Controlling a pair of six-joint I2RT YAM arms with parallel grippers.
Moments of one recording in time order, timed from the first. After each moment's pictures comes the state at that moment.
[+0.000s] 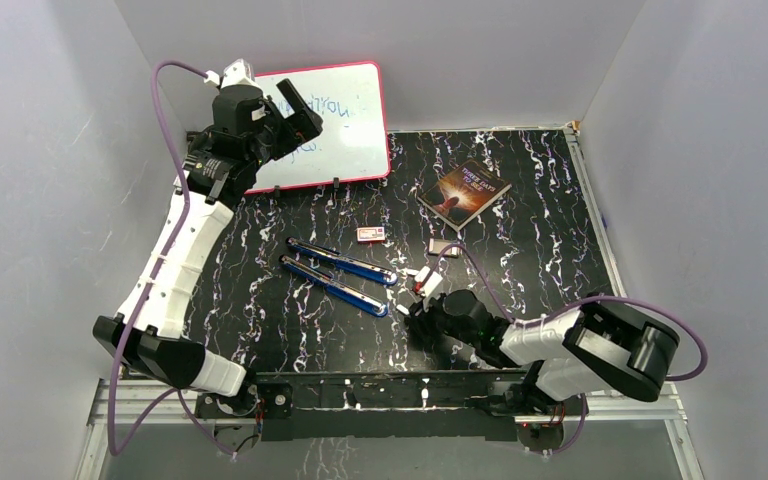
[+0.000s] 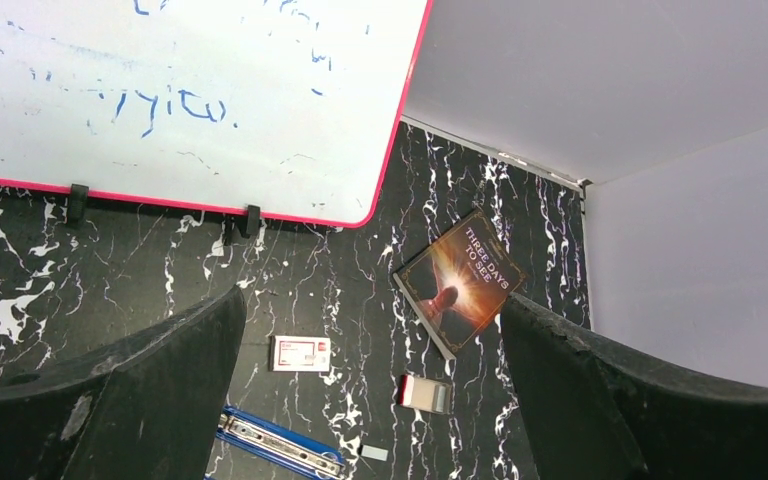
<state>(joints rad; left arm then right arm) -0.35 1.44 1.73 -0.66 -0.18 -0.65 1.00 1.34 0.18 0.70 0.06 0.07</state>
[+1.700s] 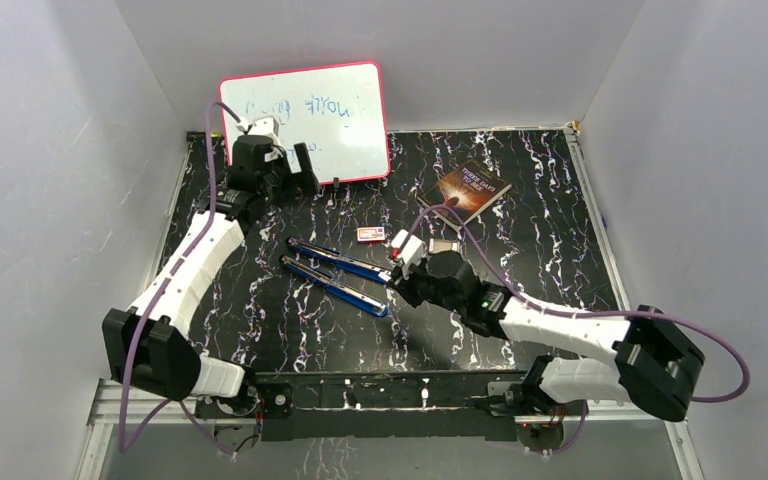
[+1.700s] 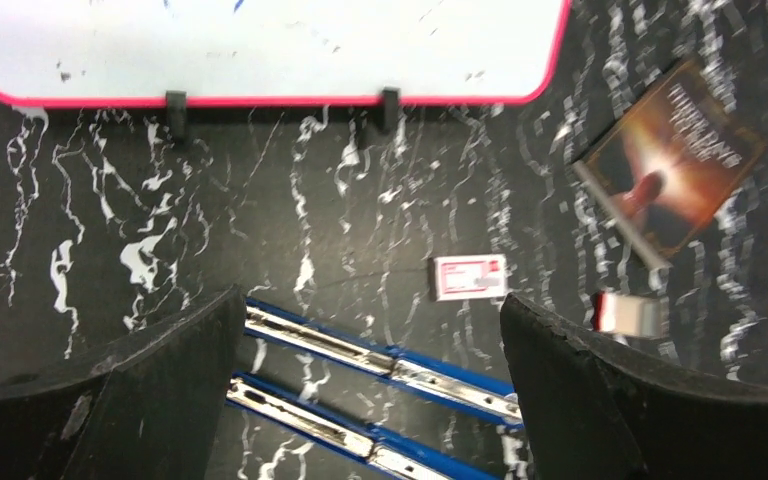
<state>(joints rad) -0.29 1.36 1.30 -0.50 -0.10 -0.39 1.00 1.17 0.56 0.22 0.03 -0.04</state>
